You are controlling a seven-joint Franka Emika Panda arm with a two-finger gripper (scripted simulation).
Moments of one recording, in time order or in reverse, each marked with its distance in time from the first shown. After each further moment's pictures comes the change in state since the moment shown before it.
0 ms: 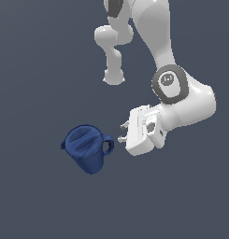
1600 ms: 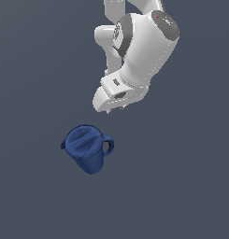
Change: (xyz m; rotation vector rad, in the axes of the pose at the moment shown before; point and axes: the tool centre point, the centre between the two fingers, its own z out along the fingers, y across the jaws) arm -0.074 -0.061 -0.012 0.406 0.424 0.687
